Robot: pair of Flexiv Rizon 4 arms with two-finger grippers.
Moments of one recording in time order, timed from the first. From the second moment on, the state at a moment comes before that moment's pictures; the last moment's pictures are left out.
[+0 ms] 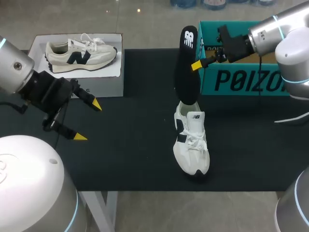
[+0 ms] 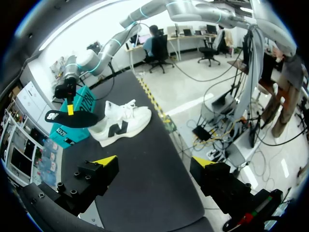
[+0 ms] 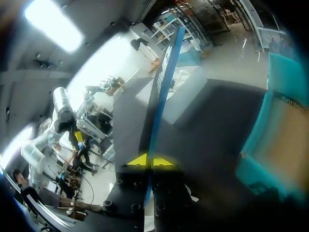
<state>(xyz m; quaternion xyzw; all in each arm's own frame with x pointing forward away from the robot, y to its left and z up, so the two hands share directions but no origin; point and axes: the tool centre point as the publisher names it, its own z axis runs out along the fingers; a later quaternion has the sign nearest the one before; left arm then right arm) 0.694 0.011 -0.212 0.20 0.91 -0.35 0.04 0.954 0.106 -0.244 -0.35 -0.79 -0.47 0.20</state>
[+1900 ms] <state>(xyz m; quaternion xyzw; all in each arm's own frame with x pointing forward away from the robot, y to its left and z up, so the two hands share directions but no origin) 0.694 0.011 -0.212 0.20 0.91 -0.35 0.04 0.944 0.108 -0.247 -0.31 -0.81 -0.49 0.11</state>
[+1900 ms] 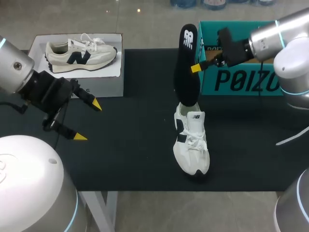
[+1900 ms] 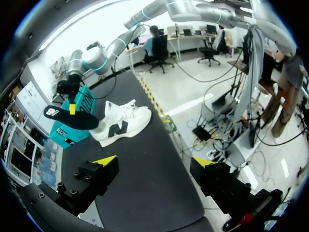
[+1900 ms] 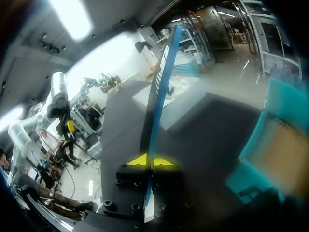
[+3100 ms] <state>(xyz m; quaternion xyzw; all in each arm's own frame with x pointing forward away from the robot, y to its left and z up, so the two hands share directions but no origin) 0.694 0.011 -0.212 0.20 0.91 -0.35 0.04 0.883 0.113 -0.308 -0.33 -0.83 -0.44 0.13</state>
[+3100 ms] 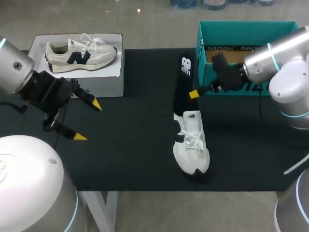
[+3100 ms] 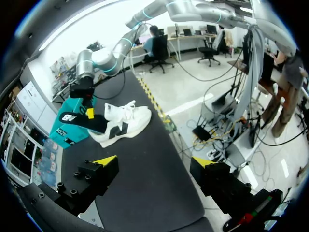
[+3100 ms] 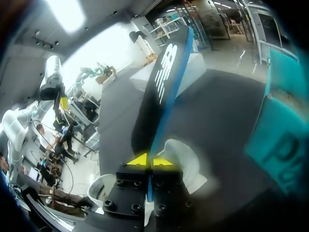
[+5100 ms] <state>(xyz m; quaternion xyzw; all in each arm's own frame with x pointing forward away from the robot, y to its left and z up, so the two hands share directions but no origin) 0.694 0.011 -0.212 0.20 0.91 -0.35 0.04 0.889 0.091 -0.296 -0.36 -0.86 -0.35 0.04</state>
